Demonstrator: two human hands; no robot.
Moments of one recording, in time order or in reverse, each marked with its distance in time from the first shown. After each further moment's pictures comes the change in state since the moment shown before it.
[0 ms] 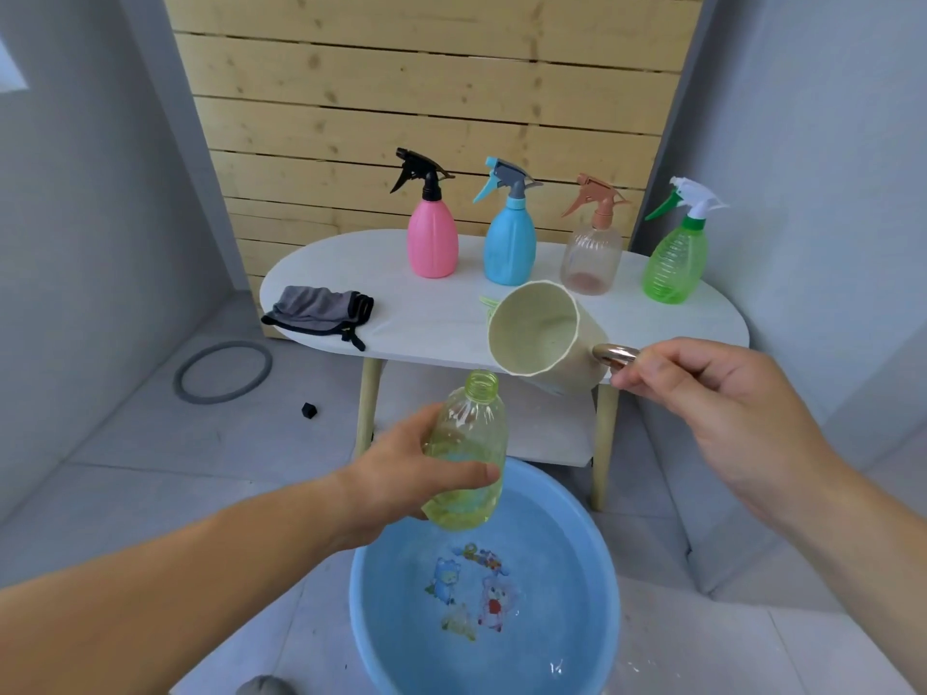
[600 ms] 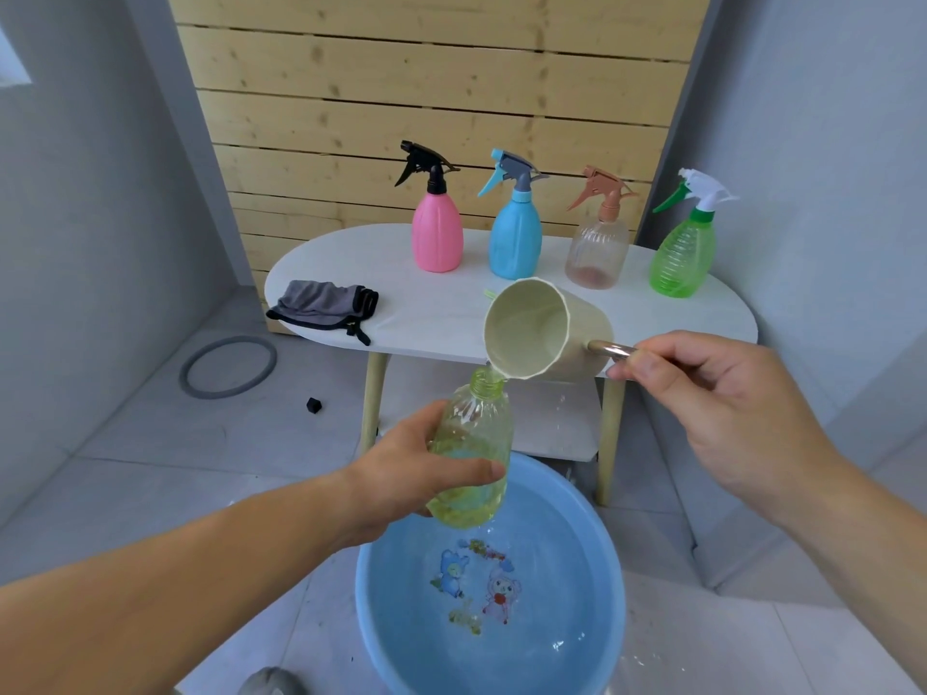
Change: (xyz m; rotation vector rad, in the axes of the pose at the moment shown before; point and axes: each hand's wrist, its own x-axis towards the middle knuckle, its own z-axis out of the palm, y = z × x) left_hand 0.002 -0.005 -0.002 0.001 0.002 -0.004; right_hand -0.002 -0.005 0.008 -0.077 -0.017 -0.073
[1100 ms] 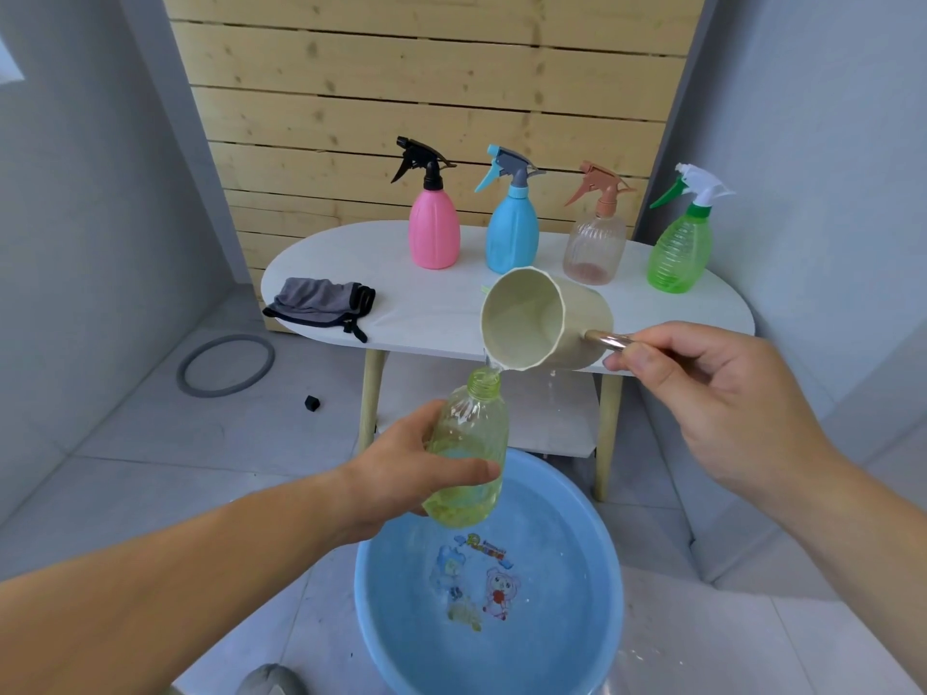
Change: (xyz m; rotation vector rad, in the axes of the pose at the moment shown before) left_hand 0.001 -0.003 0.000 0.023 -0.002 -0.009; right_hand 0.000 -0.005 0.002 -0.024 0.046 -0.023
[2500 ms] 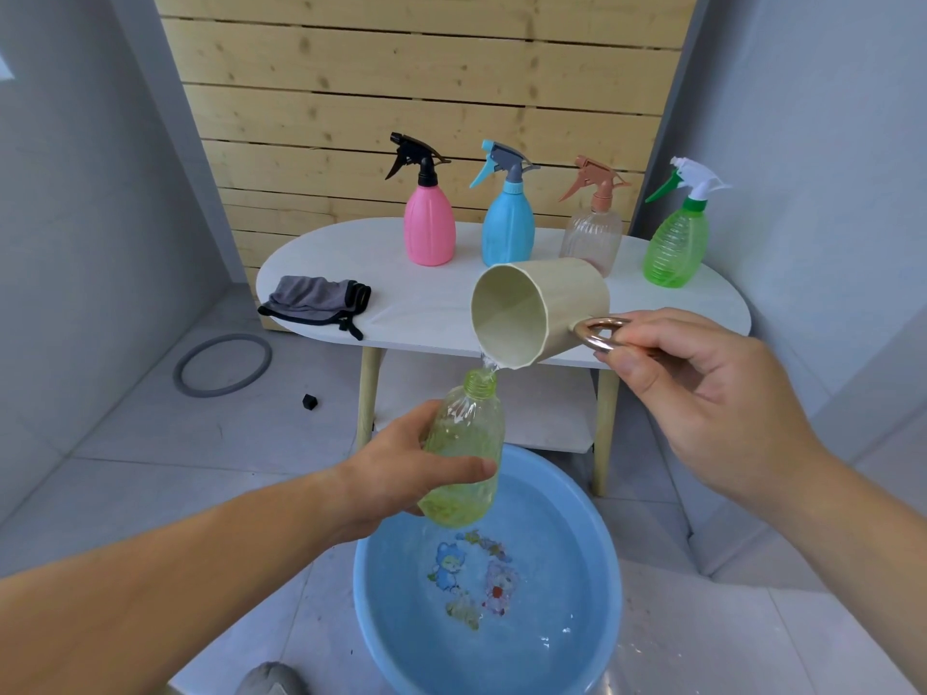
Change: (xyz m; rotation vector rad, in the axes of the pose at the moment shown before) left_hand 0.001 -0.003 0.000 0.005 -0.012 -0.012; right_hand -0.001 0.003 0.003 -0.079 0.012 -0.206
